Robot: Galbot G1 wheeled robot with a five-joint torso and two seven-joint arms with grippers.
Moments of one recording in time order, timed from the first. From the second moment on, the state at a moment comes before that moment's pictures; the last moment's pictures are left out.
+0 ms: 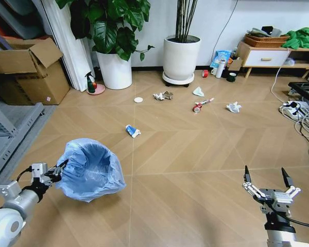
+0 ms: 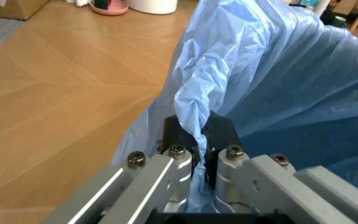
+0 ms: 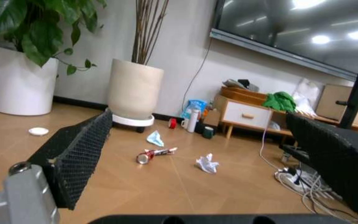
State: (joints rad) left arm 1.58 -0.87 -0.83 -1.91 -0.86 0.24 0.14; right arm -1.88 1.40 0.79 2.13 0.05 0.45 0.14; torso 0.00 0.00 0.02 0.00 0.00
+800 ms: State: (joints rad) left arm 1.58 -0.87 -0.83 -1.90 -0.85 0.23 0.15; right arm -1.87 1.40 0.80 2.13 0.05 0.45 0.14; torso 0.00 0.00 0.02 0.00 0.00
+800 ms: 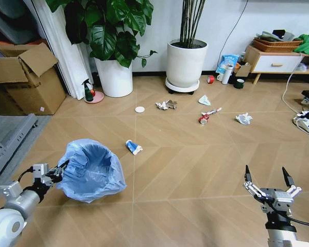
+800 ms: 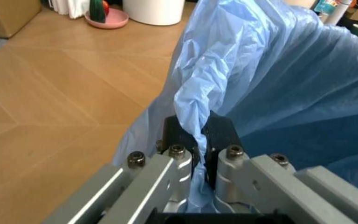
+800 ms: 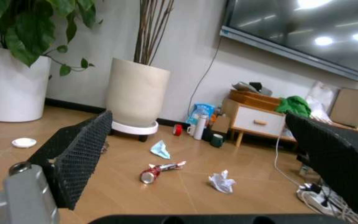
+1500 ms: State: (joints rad) left arm 1.58 -0.87 -0.83 -1.90 -0.85 0.23 0.15; right arm -1.87 1.40 0.81 2.13 0.04 0.45 0.13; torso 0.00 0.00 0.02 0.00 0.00
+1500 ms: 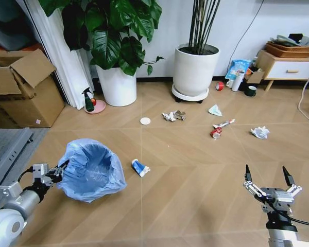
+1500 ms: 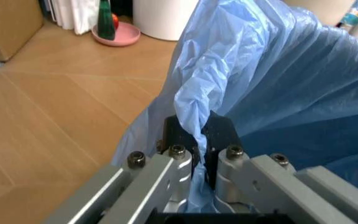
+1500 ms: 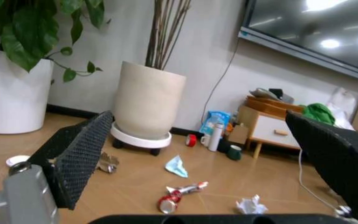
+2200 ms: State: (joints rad) left arm 1.58 -0.87 -0.83 -1.90 -0.85 0.23 0.15; right arm -1.87 1.39 0.80 2.12 0.05 0.47 0.11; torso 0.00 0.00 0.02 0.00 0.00
